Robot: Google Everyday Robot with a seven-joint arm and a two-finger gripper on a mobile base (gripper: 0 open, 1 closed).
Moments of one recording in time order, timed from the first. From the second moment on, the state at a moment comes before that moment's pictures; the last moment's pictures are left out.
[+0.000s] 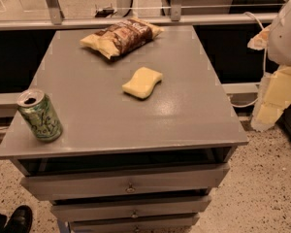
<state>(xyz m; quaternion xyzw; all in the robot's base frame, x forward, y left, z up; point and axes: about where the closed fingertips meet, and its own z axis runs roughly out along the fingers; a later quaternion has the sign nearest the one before) 0.438 -0.217 0.977 -0.60 0.78 -0.03 0.16</state>
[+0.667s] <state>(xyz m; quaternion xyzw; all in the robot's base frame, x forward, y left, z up) 0.456 -0.207 0.970 -0.60 0.78 -0.03 0.18</state>
